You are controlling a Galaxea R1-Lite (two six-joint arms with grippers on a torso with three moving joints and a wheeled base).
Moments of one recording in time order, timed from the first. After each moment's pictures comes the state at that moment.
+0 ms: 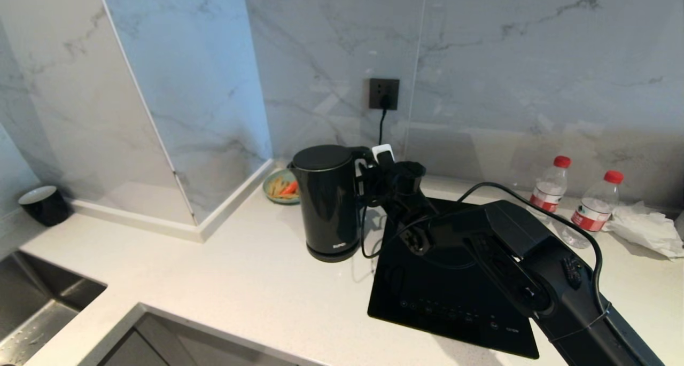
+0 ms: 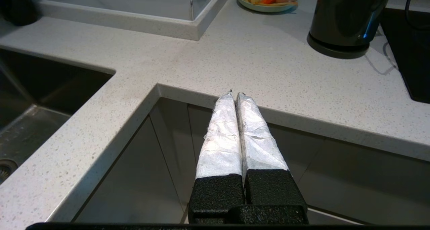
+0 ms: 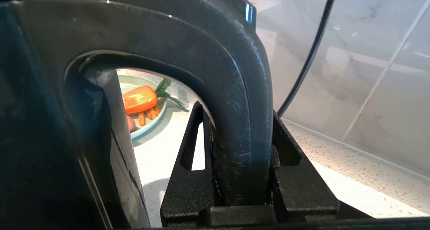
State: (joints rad) left arm 0.00 0.00 -0.03 0.07 0.01 0.00; right arm 0.46 2.73 -1.98 -0.91 -0.16 -0.19
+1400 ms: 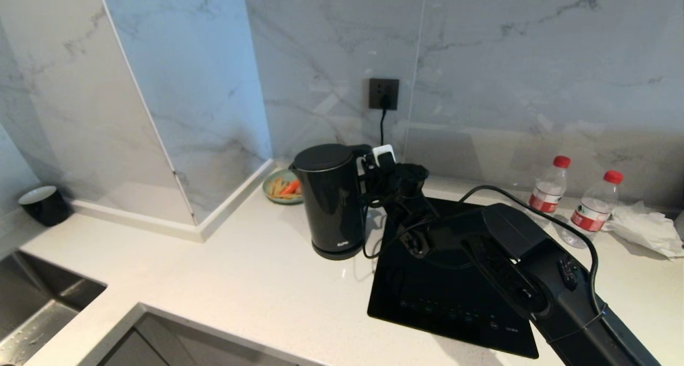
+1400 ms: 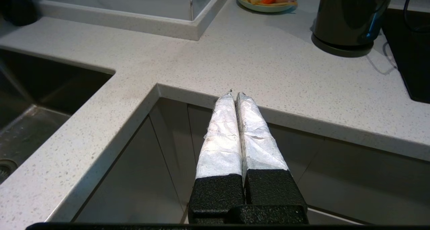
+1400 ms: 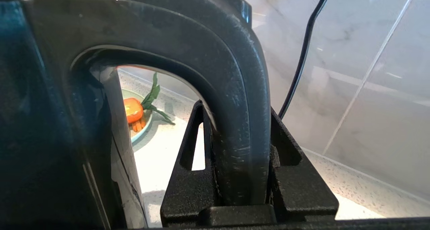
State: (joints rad) left arm 0.00 0.00 -0.03 0.07 0.01 0.00; right arm 0.47 2.75 -1.98 -1.00 -0.18 -0.26
